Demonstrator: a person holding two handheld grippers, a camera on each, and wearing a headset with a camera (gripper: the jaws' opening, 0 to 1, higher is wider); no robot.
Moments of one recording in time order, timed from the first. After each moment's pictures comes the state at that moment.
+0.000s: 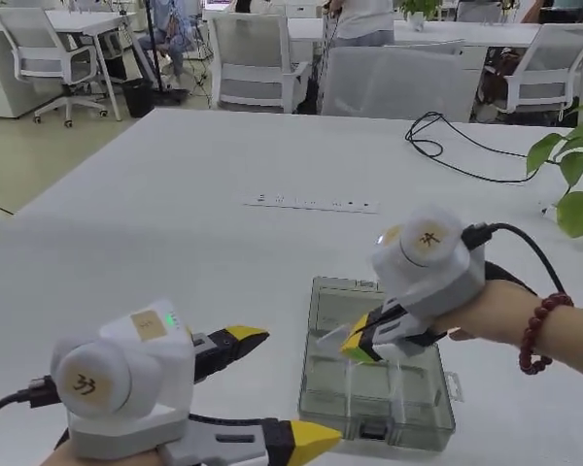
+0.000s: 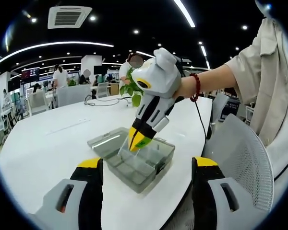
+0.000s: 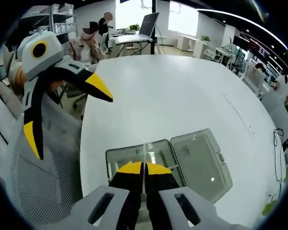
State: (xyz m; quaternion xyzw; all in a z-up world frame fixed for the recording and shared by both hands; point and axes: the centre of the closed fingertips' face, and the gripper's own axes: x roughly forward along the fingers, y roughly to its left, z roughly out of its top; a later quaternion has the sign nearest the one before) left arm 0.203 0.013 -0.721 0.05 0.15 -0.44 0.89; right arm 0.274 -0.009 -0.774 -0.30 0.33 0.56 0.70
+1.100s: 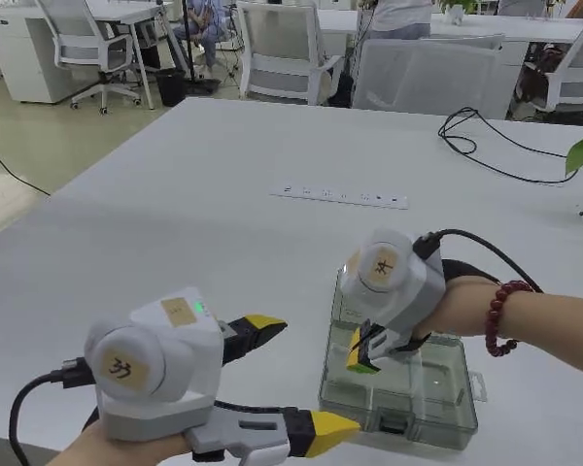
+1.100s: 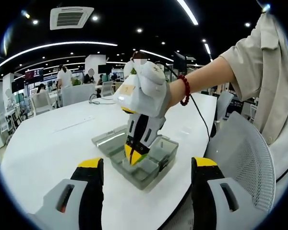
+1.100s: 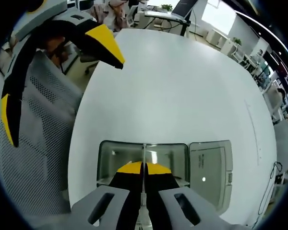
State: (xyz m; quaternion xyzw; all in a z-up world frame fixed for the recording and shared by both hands) left arm 0.201 0.020 -0.724 0.06 0.16 -0.41 0.89; right arm 0.270 0.007 -0.822 -0.41 0.34 0.59 0.61
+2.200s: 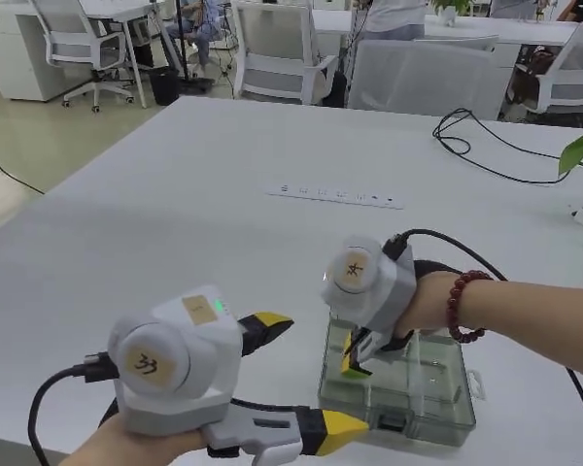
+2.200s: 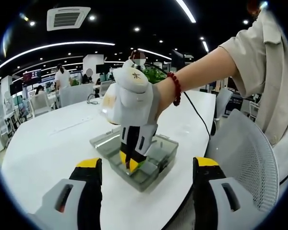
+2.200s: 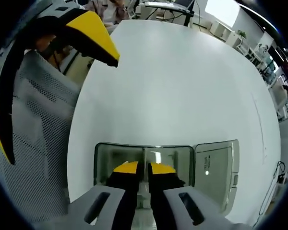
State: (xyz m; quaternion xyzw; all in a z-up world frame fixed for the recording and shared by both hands) left arm 0.206 0.010 -0.727 0.07 0.16 -0.42 0.89; right arm 0.270 0.009 -0.831 -0.42 0.37 0.59 0.58
